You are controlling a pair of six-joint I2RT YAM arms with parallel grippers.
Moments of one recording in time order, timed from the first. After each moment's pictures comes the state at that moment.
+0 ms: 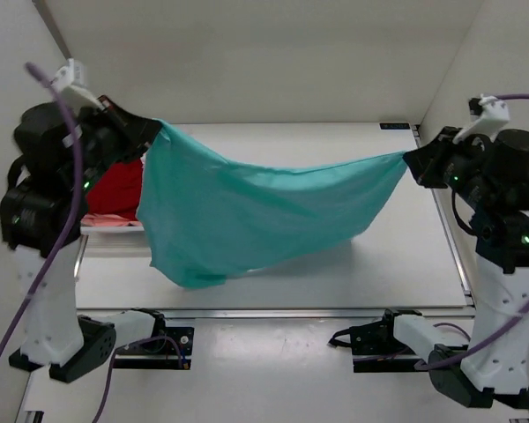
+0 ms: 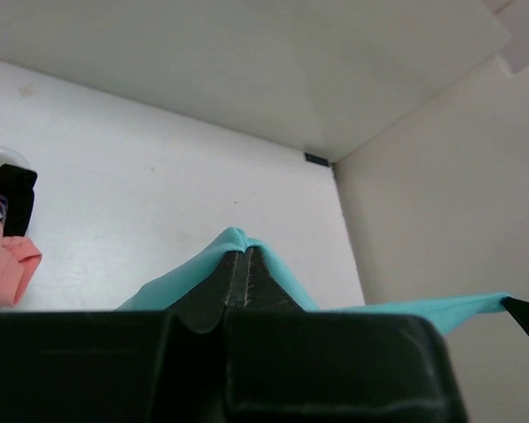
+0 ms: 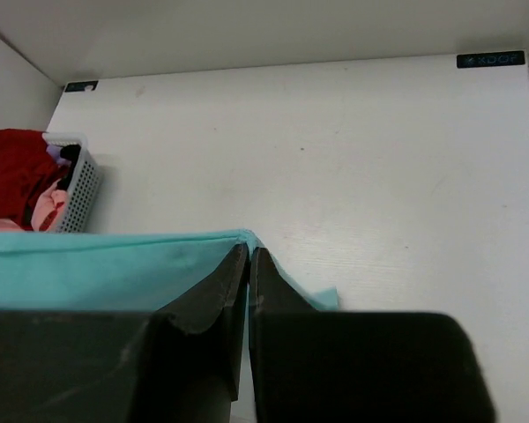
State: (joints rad) left arm -0.25 1.22 2.12 -1.05 0.03 -0.61; right arm -0.03 1.05 1.84 -1.06 -0.27 0.21
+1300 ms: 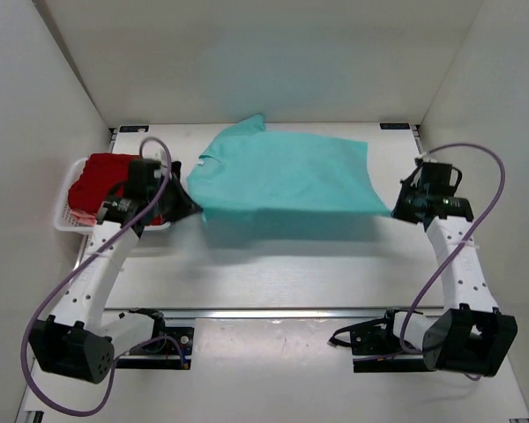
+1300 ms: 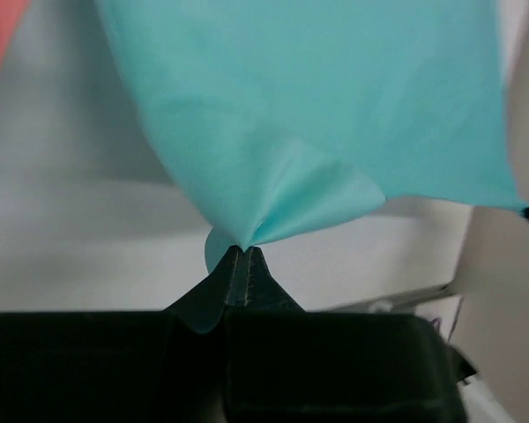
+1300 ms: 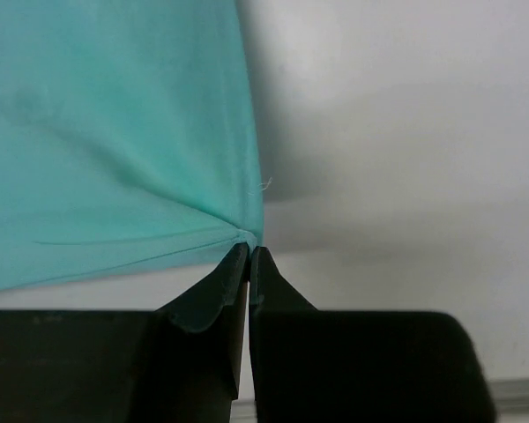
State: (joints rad) left arm -0.21 1.14 1.20 -0.77 0.23 -0.66; right arm -0.13 1.17 1.09 -0.72 -0.07 0.15
